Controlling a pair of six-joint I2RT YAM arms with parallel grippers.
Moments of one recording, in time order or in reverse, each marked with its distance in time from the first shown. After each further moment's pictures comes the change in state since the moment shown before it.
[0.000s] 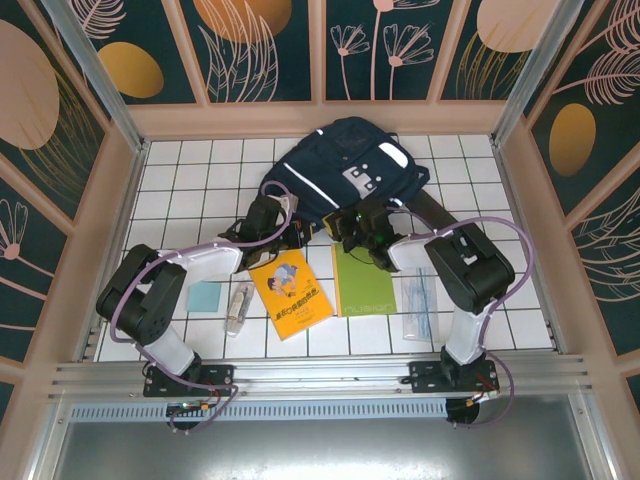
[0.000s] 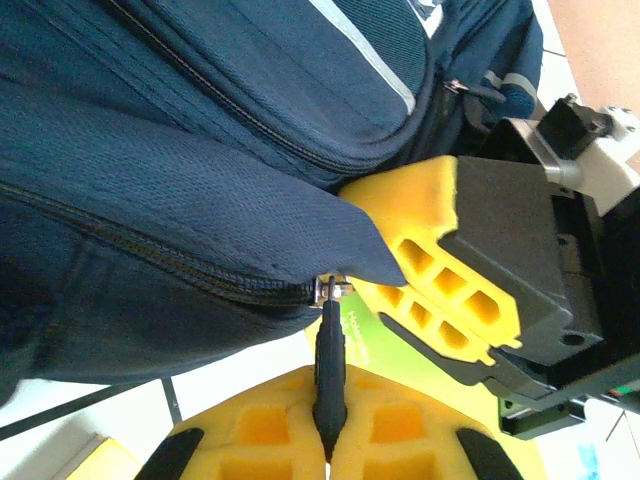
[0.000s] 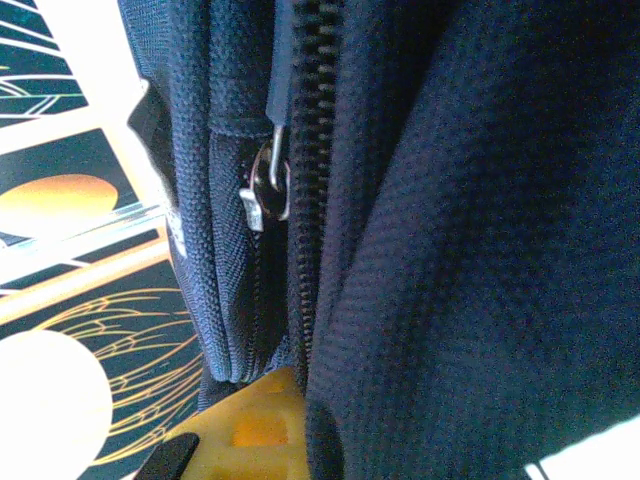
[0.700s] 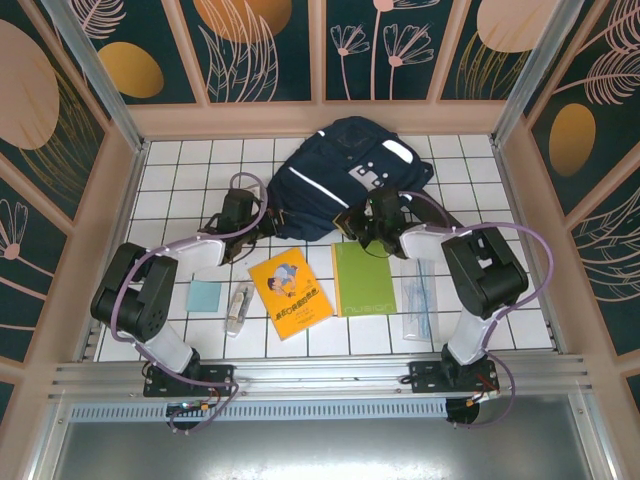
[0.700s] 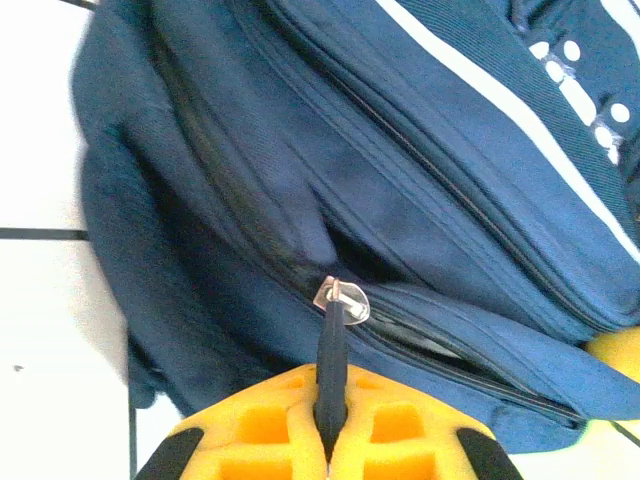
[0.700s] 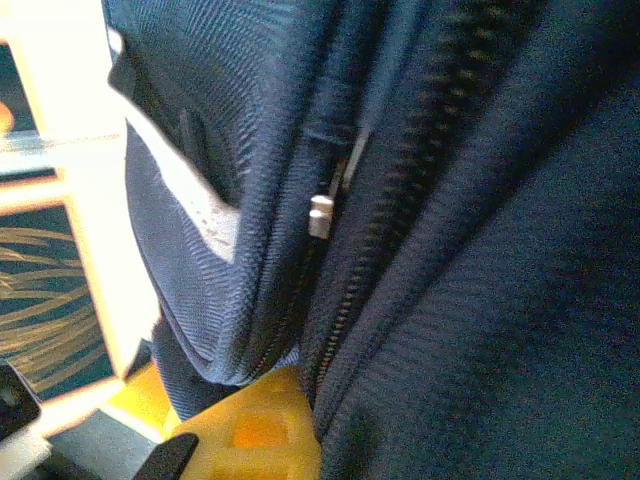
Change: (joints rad) left arm 0.185 -0.002 -0.024 0.009 -0.079 0.043; right arm -0.103 -0.062 0.087 -0.332 -0.149 -0.409
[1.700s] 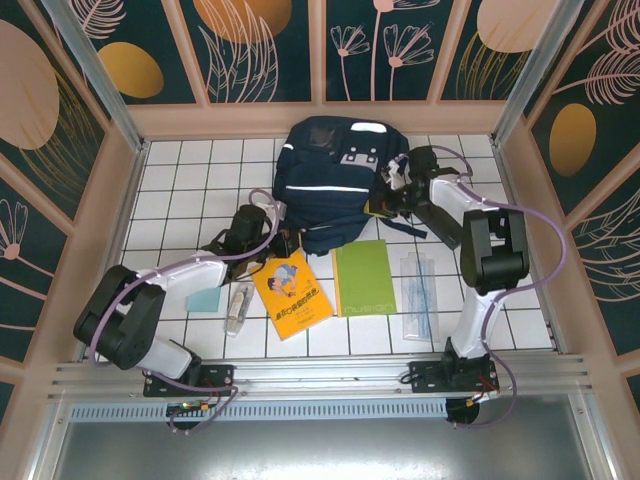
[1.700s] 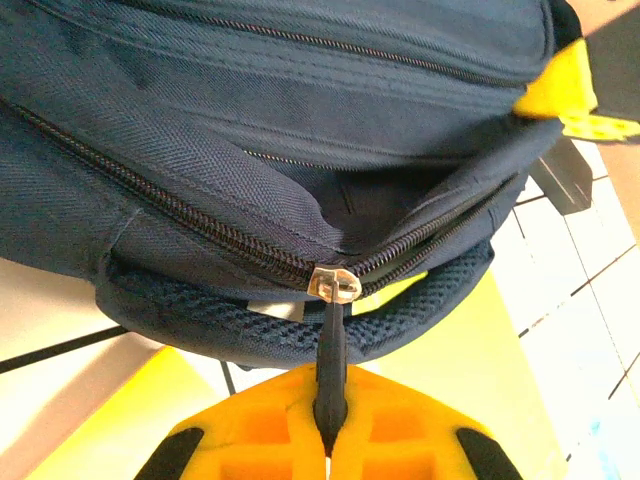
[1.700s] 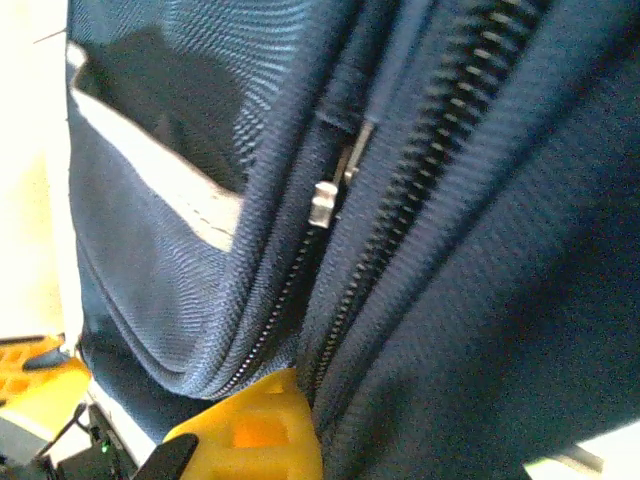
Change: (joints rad) left arm -0.167 -0.142 -0.107 -0.010 0.103 0.001; right arm -0.301 0.154 0.500 -0.867 -0.303 -0.957
